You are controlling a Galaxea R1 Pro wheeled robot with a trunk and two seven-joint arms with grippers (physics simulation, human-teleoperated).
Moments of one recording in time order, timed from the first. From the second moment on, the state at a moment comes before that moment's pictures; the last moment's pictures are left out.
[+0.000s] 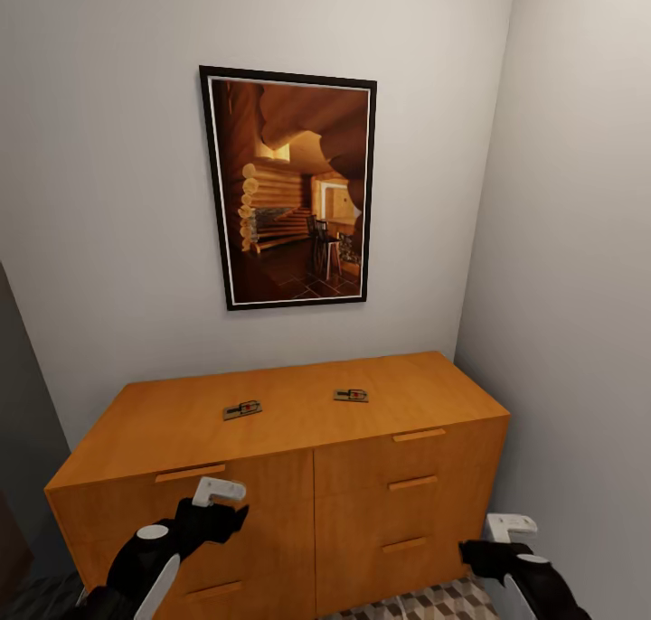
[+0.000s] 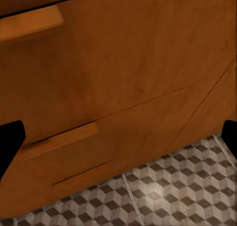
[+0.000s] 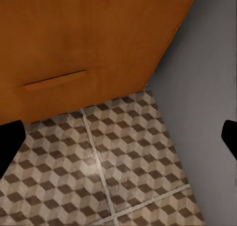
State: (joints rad) left arm -0.17 0.18 -0.27 -1.41 0.24 0.65 0.06; right arm -0.17 -0.19 0.10 -1.13 -0.25 0.58 -0.19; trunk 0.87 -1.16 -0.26
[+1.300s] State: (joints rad) left arm -0.28 0.09 -0.27 -1.54 0.24 0.83 0.05; right arm -0.18 -0.19 -0.03 -1.50 -0.22 0.90 -0.20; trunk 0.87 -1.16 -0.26
